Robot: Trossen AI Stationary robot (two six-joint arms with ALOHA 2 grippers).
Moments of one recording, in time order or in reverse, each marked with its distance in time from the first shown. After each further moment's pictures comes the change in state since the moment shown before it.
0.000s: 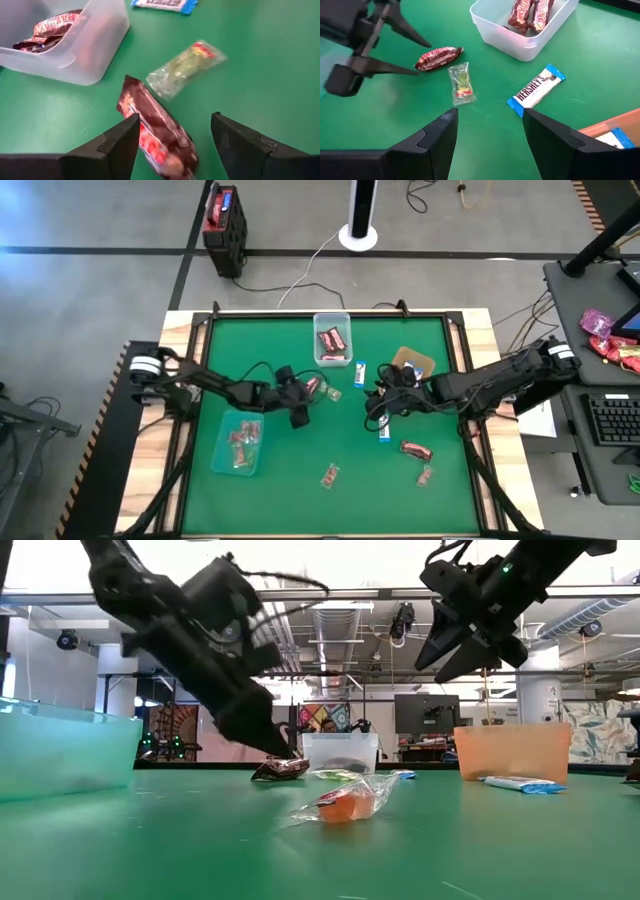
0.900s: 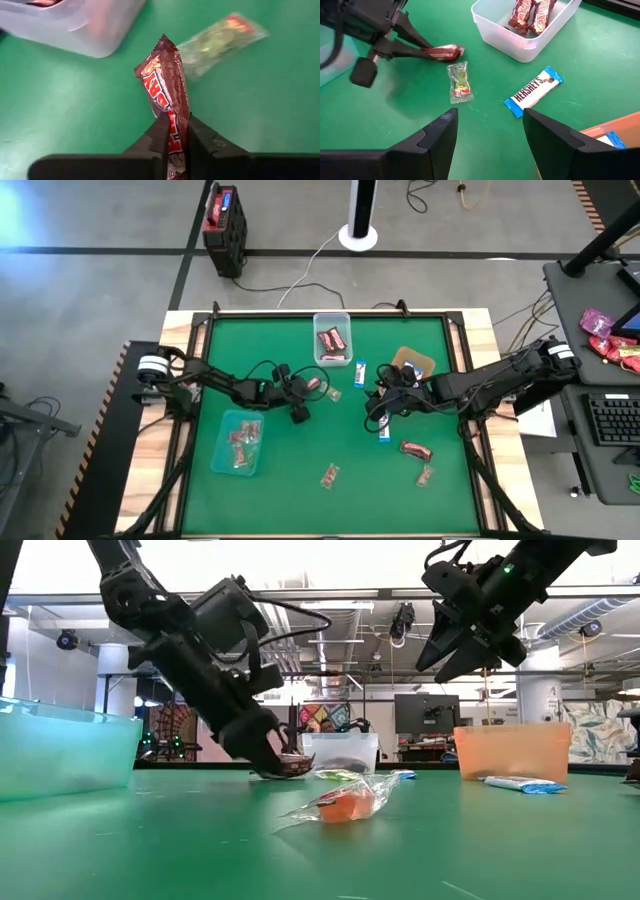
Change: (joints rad) left arm 0.039 0.052 0.008 -0.038 -0.019 -0.073; right arm 0.000 0.000 0.000 -0.004 0.001 -0.041
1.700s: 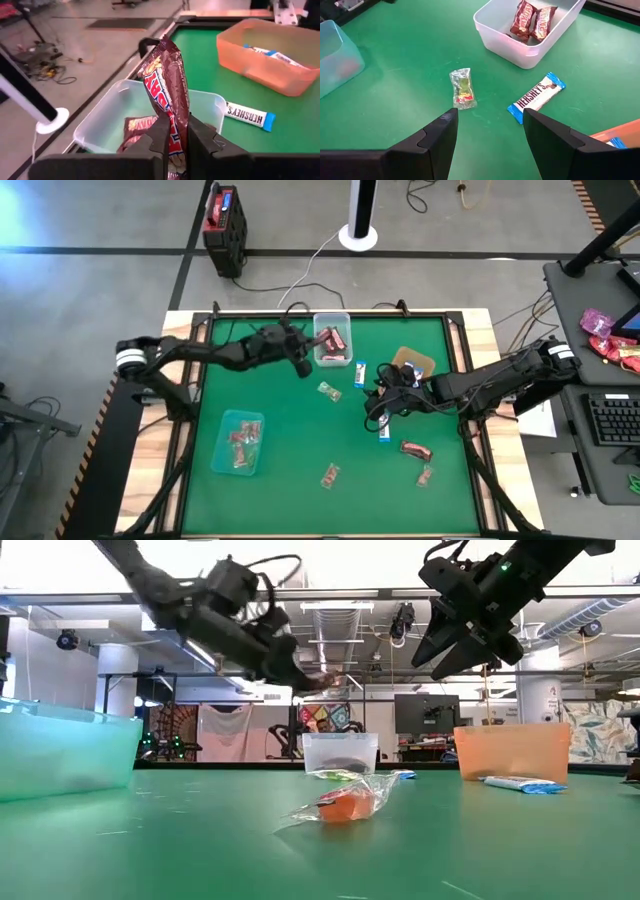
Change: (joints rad) left arm 0.364 -0.180 0.075 0.221 0.331 0.313; right arm 0.000 0.000 0.000 0.031 0.018 -0.004
